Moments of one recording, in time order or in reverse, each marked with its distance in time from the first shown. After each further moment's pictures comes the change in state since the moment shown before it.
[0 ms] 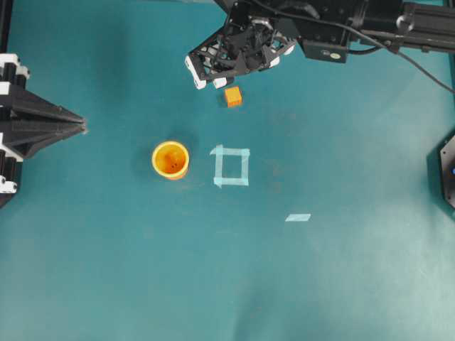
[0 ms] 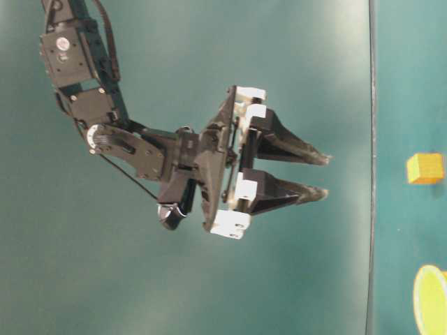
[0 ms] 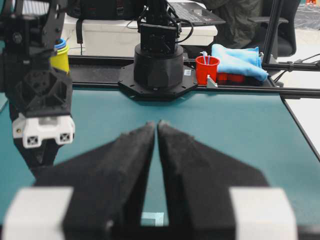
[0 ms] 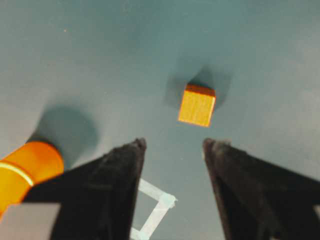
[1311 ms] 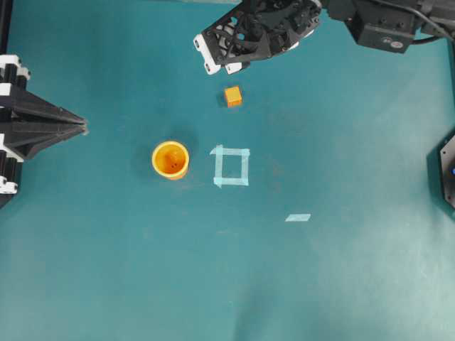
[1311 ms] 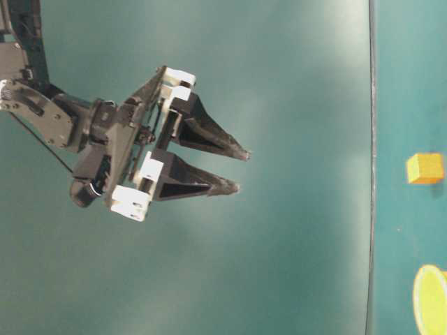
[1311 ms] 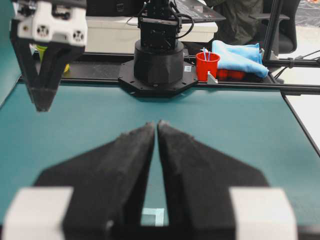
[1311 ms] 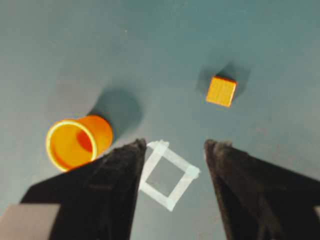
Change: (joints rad) left arm 0.000 0.000 0.008 0.000 0.000 0.002; right arm 0.025 -0.181 -0.002 0.006 0.028 -0.014
